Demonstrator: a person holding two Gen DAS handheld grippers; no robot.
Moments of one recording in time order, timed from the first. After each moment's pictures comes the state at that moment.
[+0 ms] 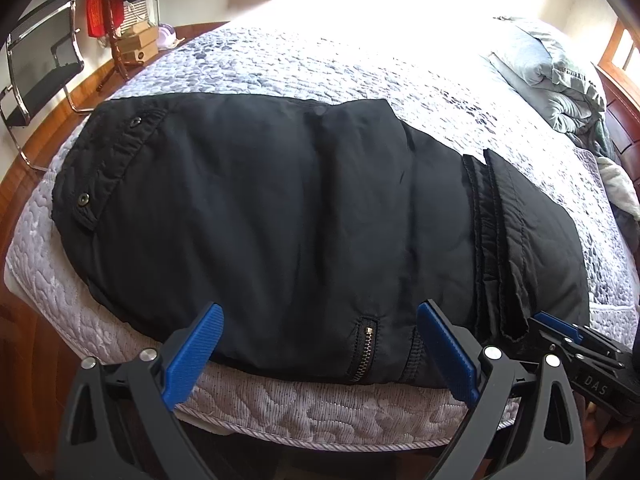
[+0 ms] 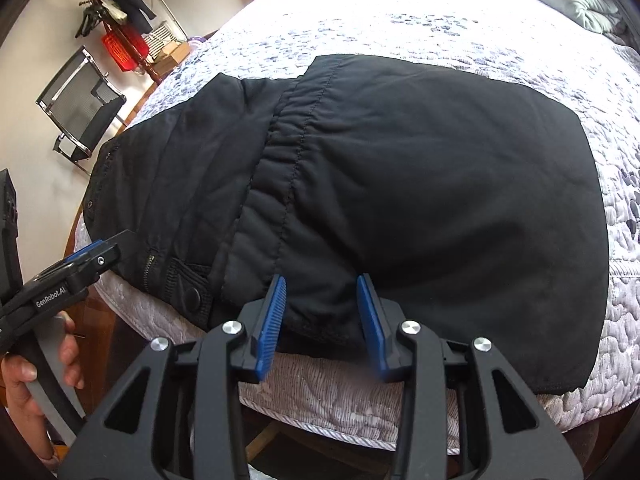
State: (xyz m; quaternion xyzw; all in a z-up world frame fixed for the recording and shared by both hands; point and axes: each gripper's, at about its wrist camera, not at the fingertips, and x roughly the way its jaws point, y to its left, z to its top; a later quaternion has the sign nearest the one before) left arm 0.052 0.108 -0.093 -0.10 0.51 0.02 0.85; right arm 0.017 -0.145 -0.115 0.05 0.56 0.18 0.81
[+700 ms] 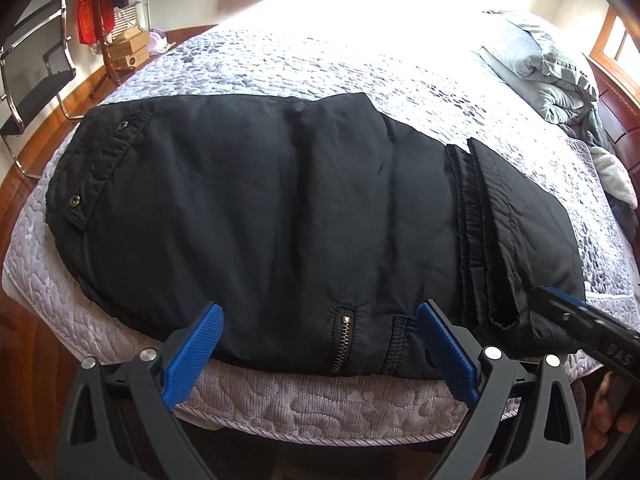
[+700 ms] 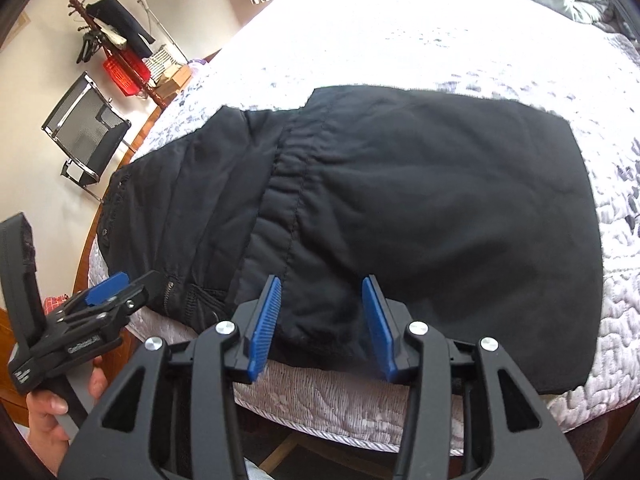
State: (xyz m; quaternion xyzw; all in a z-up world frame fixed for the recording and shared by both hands) left arm 0.046 0.092 -0.092 -0.09 0.51 0.01 0.86; right arm 0.018 -0.150 -0.108 0.09 0.54 0.18 0.82
